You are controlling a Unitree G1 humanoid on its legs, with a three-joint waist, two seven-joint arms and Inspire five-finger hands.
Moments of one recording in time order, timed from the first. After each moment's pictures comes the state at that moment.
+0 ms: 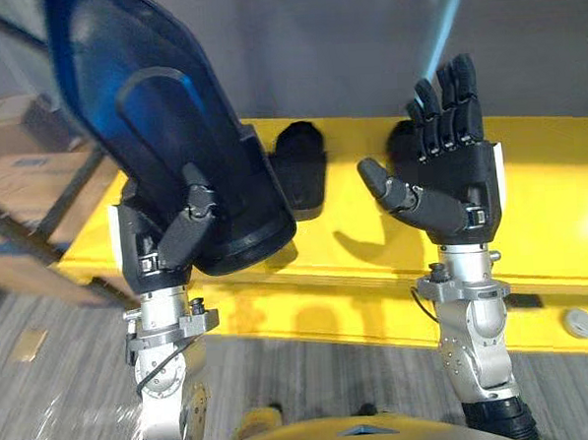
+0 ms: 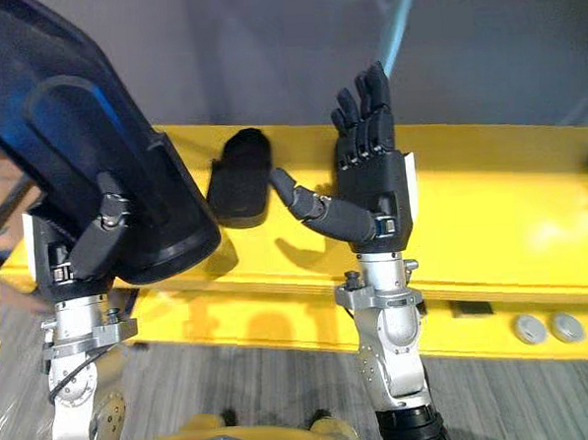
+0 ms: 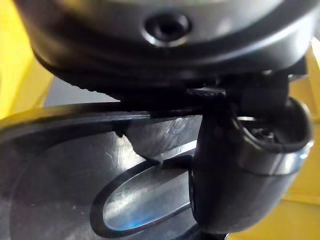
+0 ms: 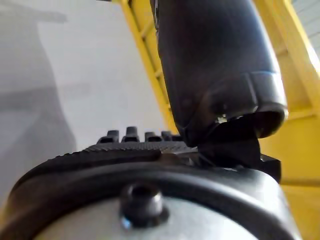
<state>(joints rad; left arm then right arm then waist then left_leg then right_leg) 0.27 0.09 -0.02 -0.33 -0.25 -0.45 0.08 0.07 -0.13 0.07 -0.27 0.37 -0.47 0.09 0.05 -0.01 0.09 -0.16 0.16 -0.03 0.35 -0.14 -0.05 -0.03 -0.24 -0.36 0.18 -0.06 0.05</state>
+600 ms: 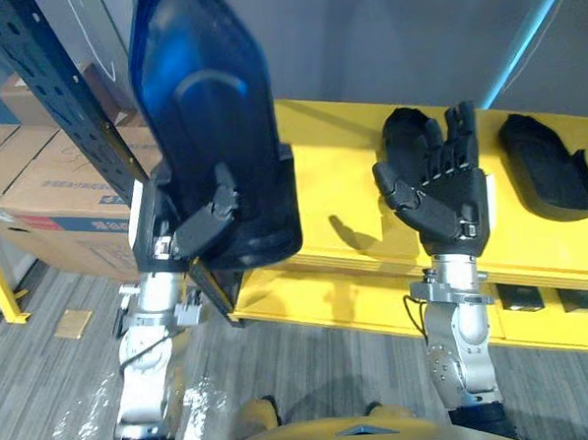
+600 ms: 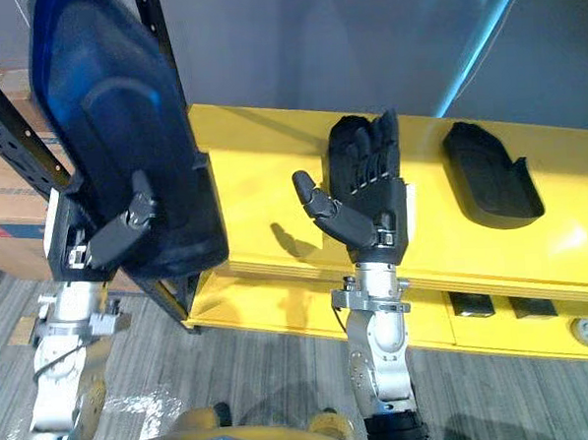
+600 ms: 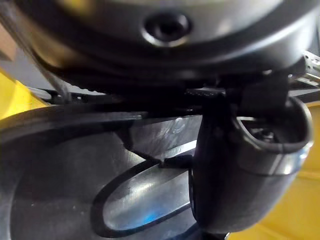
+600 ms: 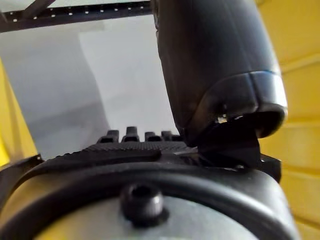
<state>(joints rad) 0.10 0.22 -0.02 -0.29 -0.26 -0.40 -0.05 0.09 -0.07 0.07 -0.20 0.34 -0.49 -0.01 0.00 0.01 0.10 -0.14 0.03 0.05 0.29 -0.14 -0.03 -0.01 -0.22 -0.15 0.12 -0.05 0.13</state>
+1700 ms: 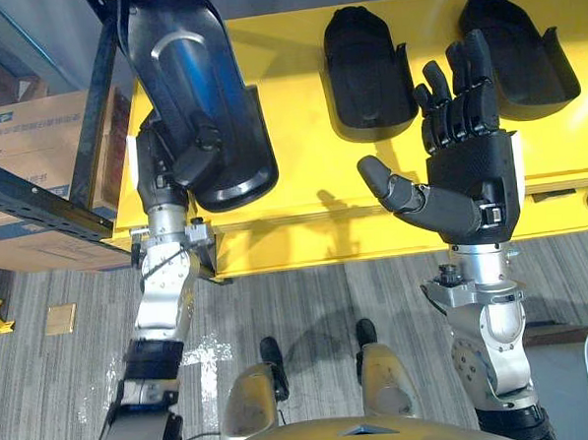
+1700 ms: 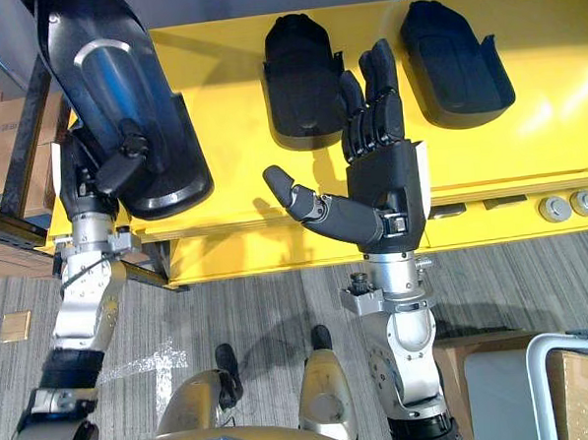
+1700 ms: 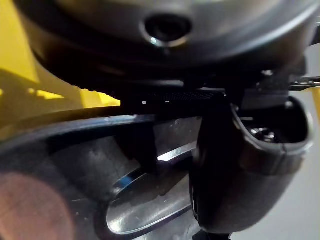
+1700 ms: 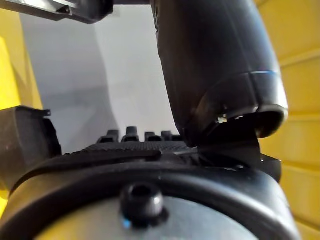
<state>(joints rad) -0.32 0.30 0.03 0.11 -0.26 -0.23 0.22 0.09 -0.20 0.09 -0.46 0.33 -0.40 0.07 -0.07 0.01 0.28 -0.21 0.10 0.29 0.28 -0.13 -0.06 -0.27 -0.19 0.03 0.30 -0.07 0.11</state>
